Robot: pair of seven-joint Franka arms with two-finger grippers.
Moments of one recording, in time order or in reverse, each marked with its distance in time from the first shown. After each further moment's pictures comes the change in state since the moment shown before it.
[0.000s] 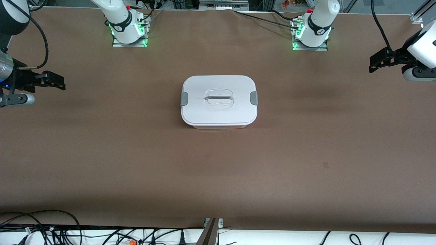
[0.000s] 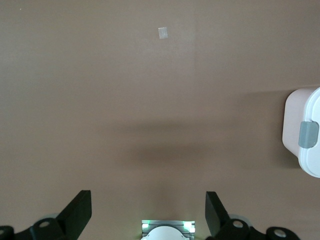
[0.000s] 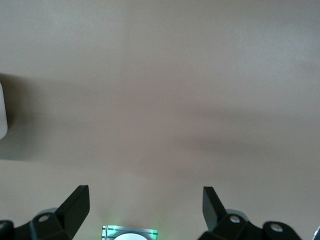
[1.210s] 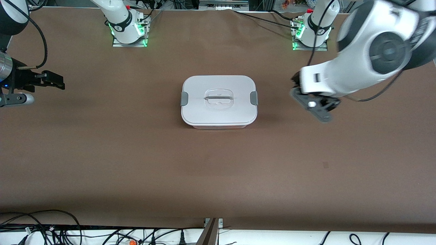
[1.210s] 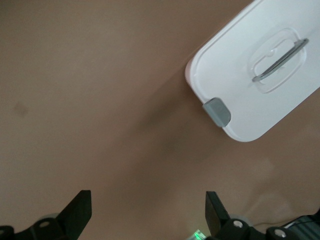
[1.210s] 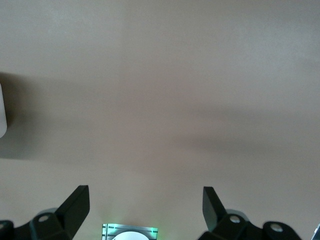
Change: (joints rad) left arm -0.258 0.301 -0.001 0.211 -0.123 -0.004 0.322; right arm -0.004 0.000 0.000 0.000 0.000 -0.007 0.000
